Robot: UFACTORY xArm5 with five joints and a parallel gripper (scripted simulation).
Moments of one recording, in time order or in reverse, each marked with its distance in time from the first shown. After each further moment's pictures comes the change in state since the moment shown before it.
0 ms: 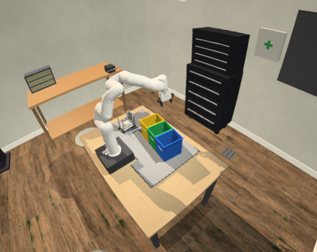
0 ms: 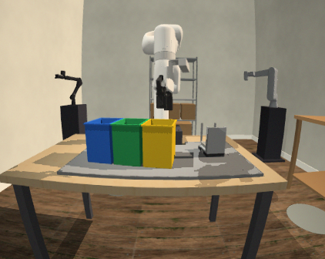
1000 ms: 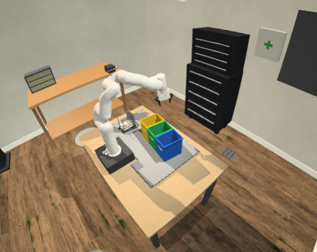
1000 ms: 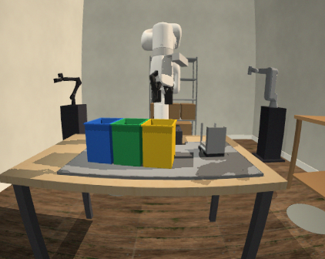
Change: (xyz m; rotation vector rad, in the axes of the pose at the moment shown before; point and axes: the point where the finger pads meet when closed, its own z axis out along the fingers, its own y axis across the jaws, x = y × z) arm -0.012 -0.019 -0.023 0.018 -0.009 0.197
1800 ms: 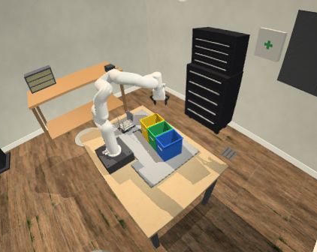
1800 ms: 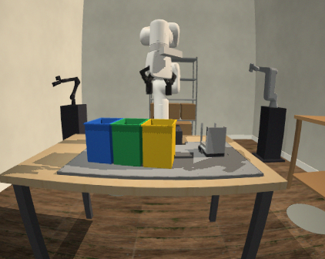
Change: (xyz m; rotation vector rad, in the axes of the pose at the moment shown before) arm -0.037 -0.045 -0.038 0.035 -0.031 0.424
